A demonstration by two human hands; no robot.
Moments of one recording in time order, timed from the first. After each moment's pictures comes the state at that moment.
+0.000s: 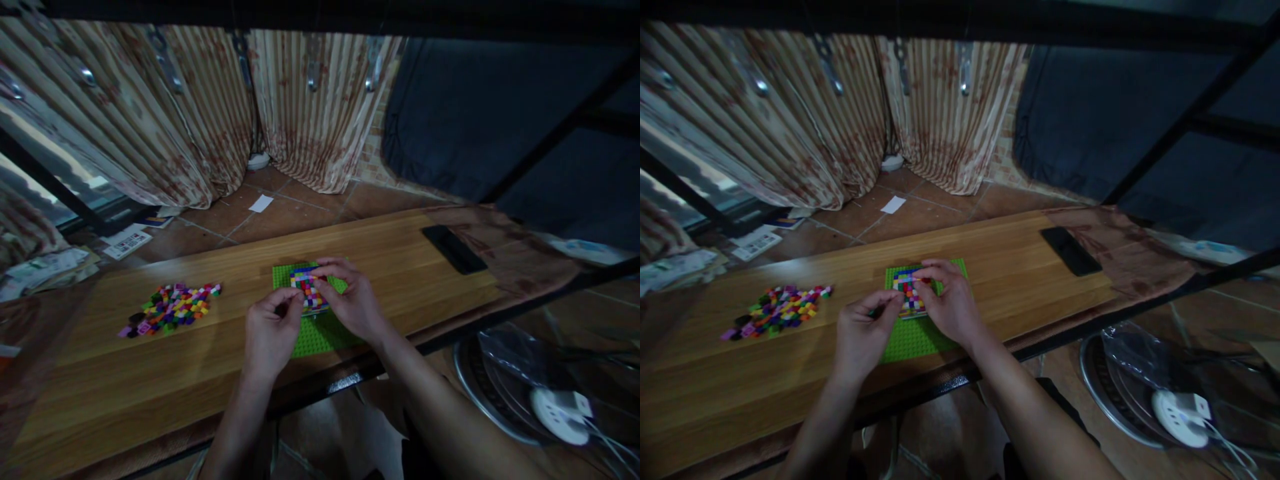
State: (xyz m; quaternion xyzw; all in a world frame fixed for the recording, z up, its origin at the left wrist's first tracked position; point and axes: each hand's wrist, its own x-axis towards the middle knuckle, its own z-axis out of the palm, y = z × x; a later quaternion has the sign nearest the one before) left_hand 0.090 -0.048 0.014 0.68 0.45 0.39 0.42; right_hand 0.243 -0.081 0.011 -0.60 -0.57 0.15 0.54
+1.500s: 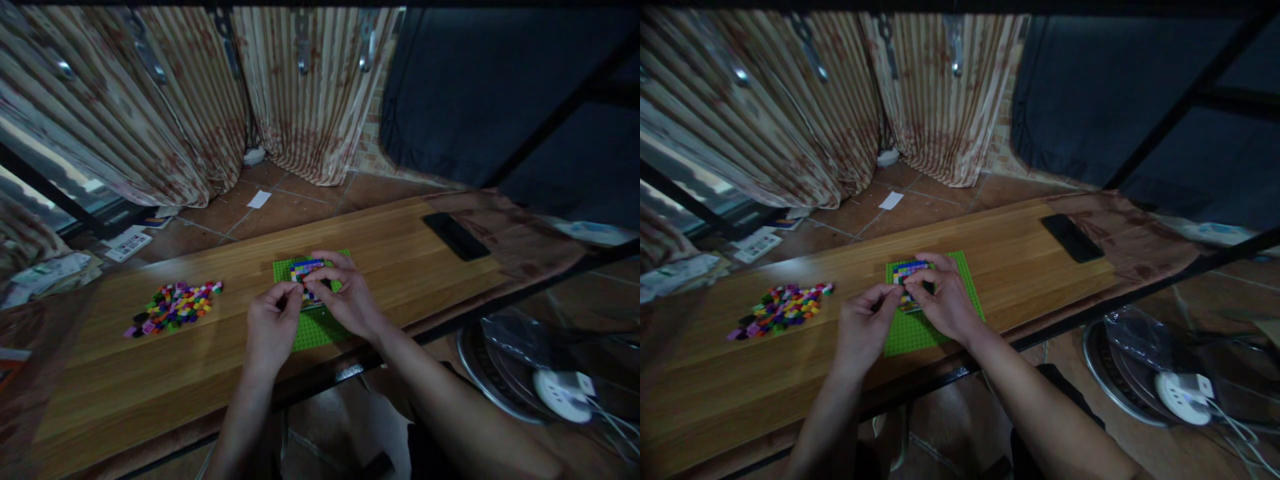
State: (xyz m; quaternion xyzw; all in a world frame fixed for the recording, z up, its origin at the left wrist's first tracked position) left_hand 0.088 -0.044 0.020 0.69 0.43 0.37 0.44; right_hand 0.233 -0.084 0.007 -0.60 -0.57 0.15 0.53
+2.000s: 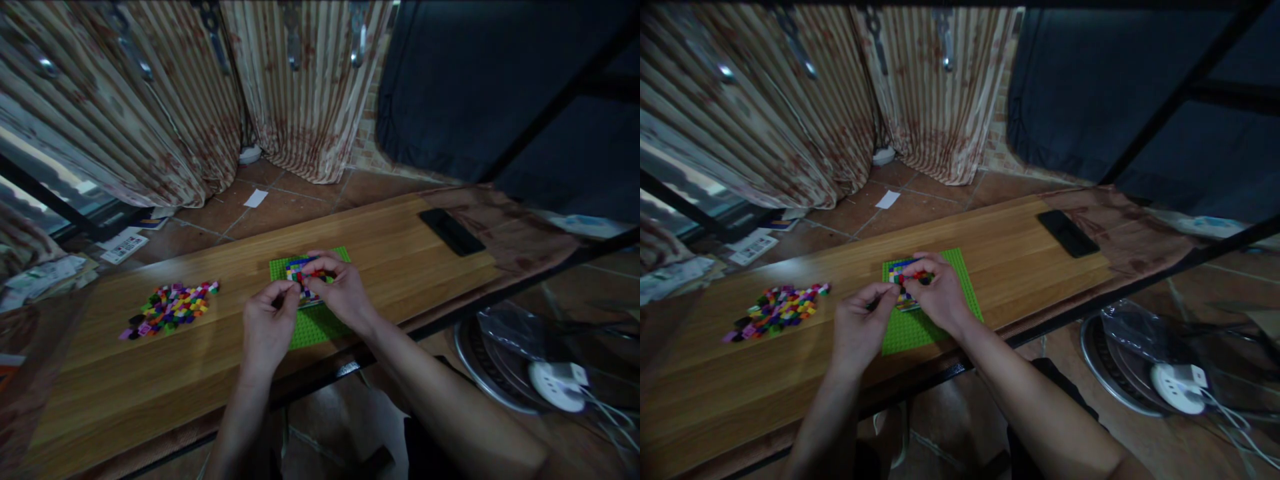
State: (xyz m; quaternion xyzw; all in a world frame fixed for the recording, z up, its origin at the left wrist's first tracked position) left_hand 0.089 -0.045 0.020 0.70 0.44 0.37 0.43; right_hand 0.227 -0.072 0.005 -0.59 -0.48 0.24 0.61
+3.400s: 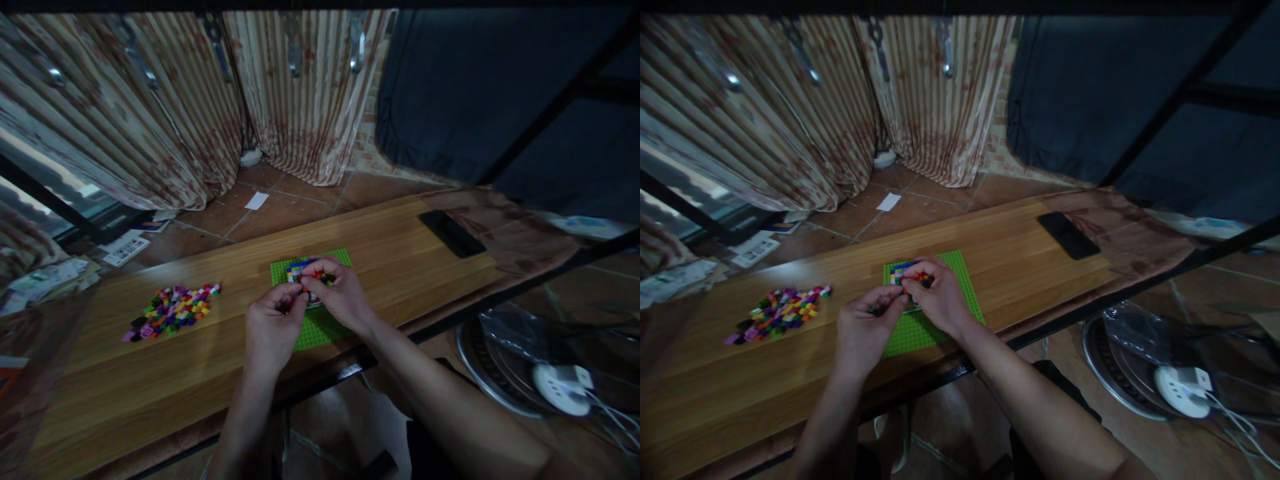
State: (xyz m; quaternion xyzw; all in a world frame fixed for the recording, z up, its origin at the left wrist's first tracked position) left_hand 0.090 -0.049 0.011 0.69 0.44 0.39 0.42; right_hand 0.226 -0.072 0.004 -0.59 -0.47 0.25 0.60
